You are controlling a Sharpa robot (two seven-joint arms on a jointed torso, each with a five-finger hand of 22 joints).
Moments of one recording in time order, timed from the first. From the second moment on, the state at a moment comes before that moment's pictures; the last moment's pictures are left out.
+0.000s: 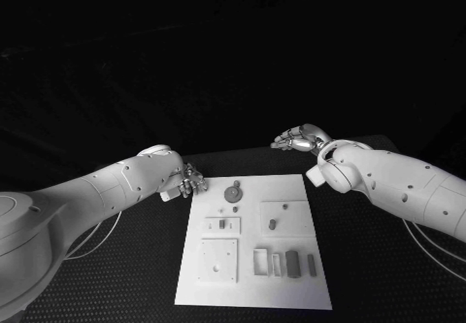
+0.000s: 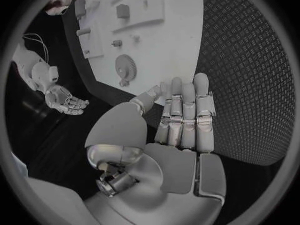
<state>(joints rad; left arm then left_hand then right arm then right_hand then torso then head) 1.29 -0.38 -0.16 0.72 -0.89 0.14 -0.38 1.05 0.04 0.54 -0.14 0.07 1.02 0.11 0.31 0.54 1.29 0.04 0.19 0.47 1.05 -0.05 0.91 0.80 0.04 1.16 -0.14 0.36 1.18 1.25 -0.57 0.01 1.03 -0.68 -0.26 0.06 0.98 -0.11 0.56 -0.25 0.05 0.71 0.19 0.24 0.51 0.73 0.22 0.41 0.13 0.52 0.27 0.48 0.32 0.03 0.24 0.20 0.34 1.27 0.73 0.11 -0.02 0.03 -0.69</state>
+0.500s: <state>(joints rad) 1.29 -0.52 -0.16 0.95 -0.78 0.12 -0.39 0.98 0.06 0.56 -0.20 0.18 1.04 0.10 0.33 0.54 1.32 0.02 0.20 0.49 1.07 -0.05 0.93 0.84 0.02 1.18 -0.15 0.38 1.22 1.25 -0.59 0.01 1.04 -0.68 -0.26 0.06 0.98 -0.11 0.56 -0.25 0.05 0.71 0.19 0.24 0.51 0.73 0.22 0.41 0.13 0.51 0.28 0.48 0.32 0.03 0.24 0.20 0.34 1.27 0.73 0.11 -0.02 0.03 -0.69</state>
